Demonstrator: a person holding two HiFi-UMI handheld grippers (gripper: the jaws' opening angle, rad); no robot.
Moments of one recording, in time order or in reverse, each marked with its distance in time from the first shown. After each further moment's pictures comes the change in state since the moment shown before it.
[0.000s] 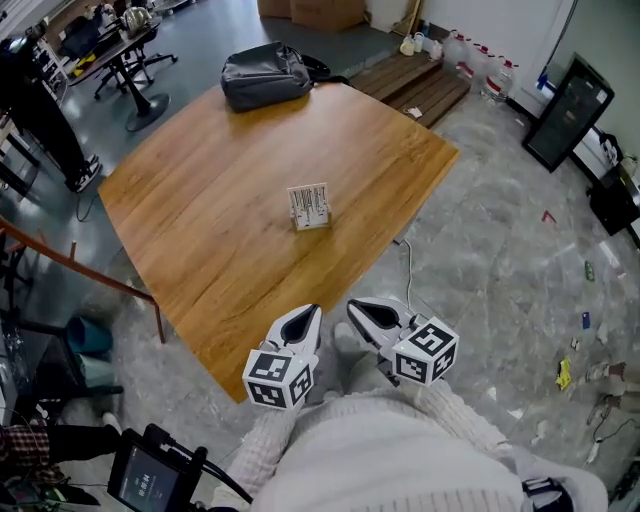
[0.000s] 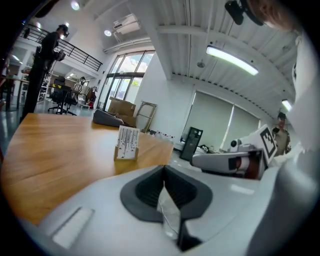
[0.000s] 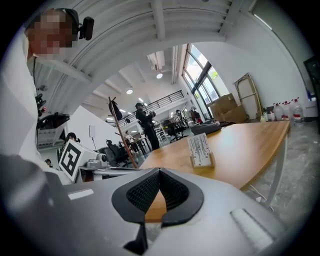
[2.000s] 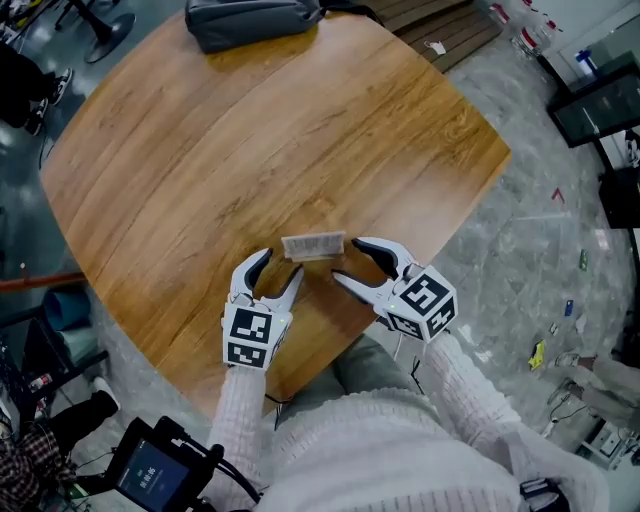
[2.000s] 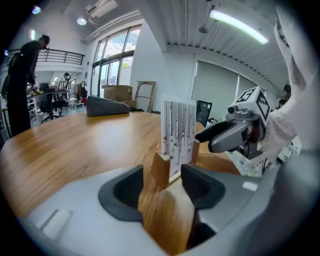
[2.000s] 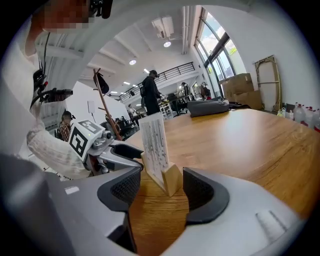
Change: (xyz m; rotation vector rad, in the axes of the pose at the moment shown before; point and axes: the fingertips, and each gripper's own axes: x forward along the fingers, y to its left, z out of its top) left arm 0.162 0.178 0.015 0.177 0.259 0.049; right arm 0.164 -0.170 0.014 -0.116 0.340 0.053
